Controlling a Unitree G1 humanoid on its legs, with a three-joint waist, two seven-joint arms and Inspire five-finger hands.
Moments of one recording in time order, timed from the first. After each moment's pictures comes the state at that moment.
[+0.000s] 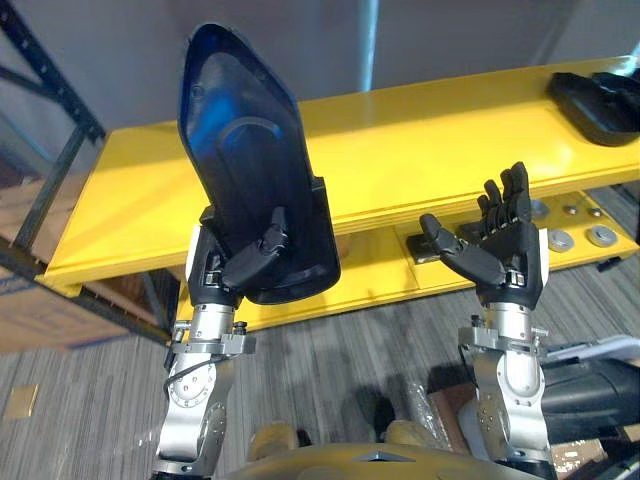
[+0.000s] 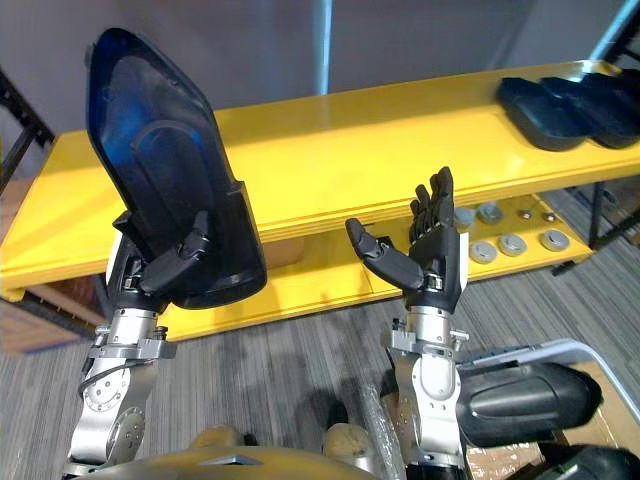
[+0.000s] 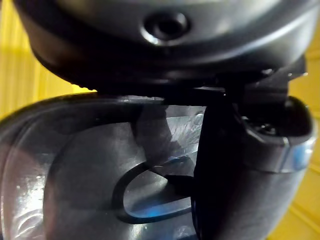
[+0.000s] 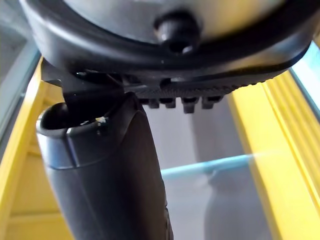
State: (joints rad) left arm 0.26 0.12 -0.08 -0.30 -0.30 -0.28 0.02; right arm 0.27 -0.10 -0.06 -0.19 0.29 -0.41 -0.01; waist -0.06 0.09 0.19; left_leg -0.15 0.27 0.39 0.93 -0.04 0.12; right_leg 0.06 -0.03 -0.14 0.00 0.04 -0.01
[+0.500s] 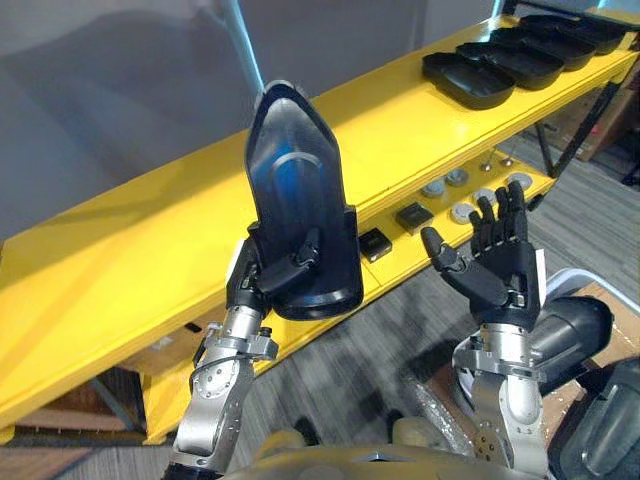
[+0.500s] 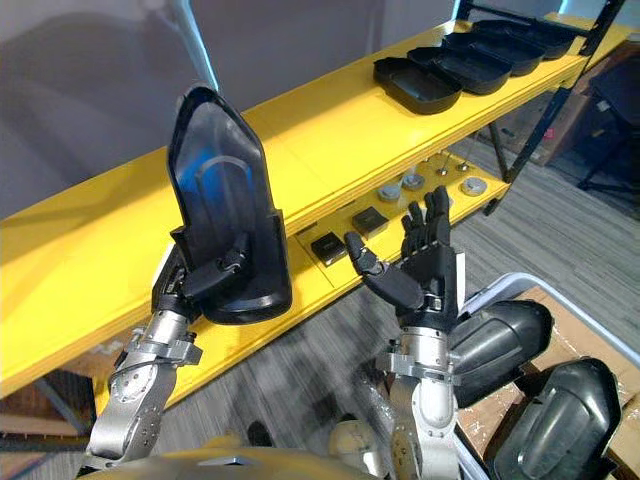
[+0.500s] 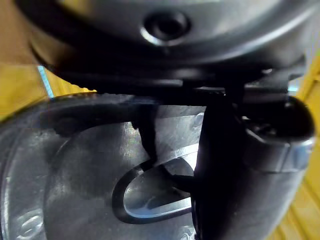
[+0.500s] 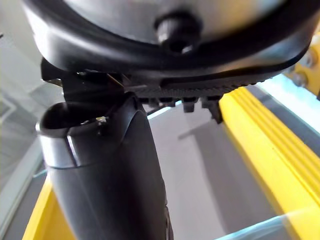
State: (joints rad) left arm 0.22 0.12 -0.14 -0.24 -0.30 -0.06 0.00; right arm 0.33 -0.07 0.06 -0.27 0.36 -0.43 -0.02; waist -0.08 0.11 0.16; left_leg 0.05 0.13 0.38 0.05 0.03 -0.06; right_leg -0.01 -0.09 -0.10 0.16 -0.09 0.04
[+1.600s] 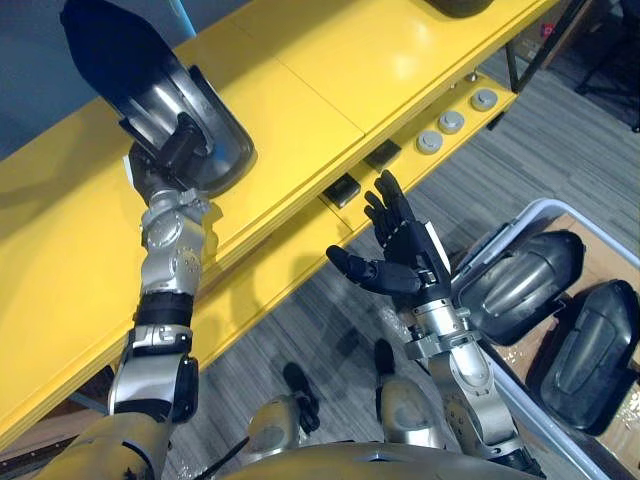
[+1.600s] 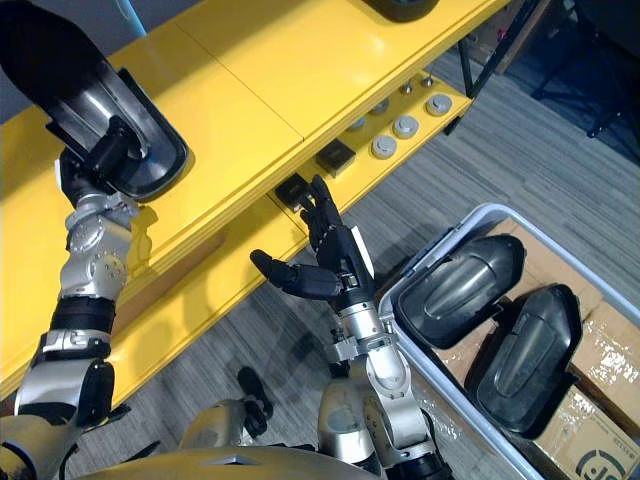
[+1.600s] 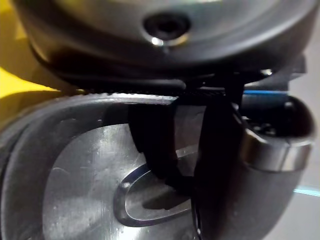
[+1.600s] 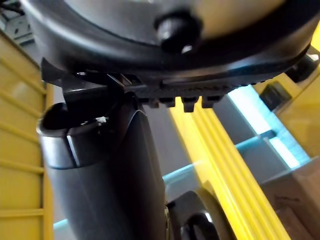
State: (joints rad) left arm -0.65 0.36 0.16 0.48 -0.58 -0.05 0.42; right arm 0.15 -0.18 0.30 -0.21 0.34 -0.27 0.12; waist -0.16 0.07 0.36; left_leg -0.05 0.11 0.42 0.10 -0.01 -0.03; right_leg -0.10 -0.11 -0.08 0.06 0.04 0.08
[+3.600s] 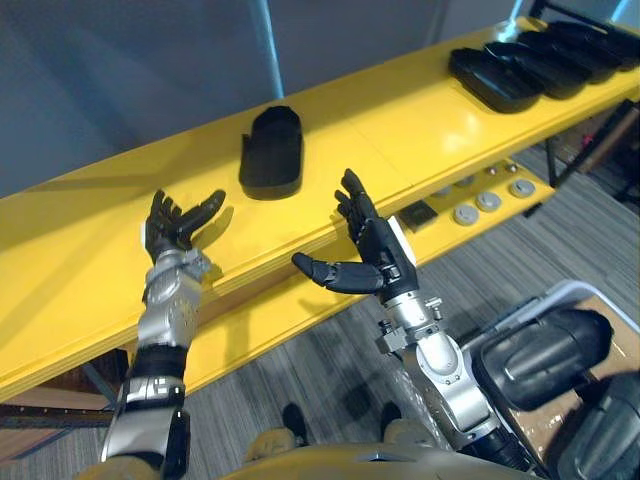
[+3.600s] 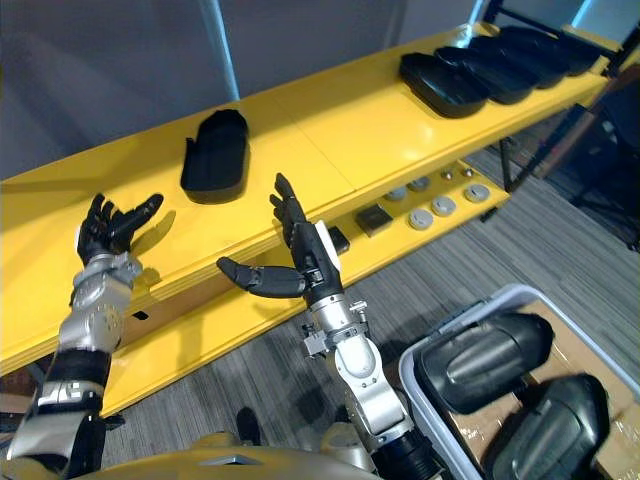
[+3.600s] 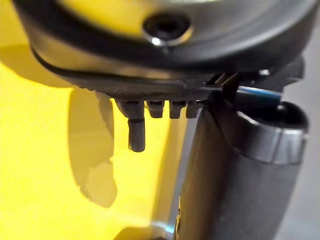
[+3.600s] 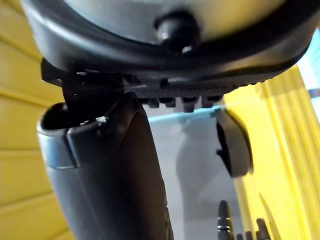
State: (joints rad) left arm -0.27 0.29 0.18 0.38 -0.60 0.00 0.32; right arm 0.03 -0.18 0.45 -0.12 0.17 -0.29 0.00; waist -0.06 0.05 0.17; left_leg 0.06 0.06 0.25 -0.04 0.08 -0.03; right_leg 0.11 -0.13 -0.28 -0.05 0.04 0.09
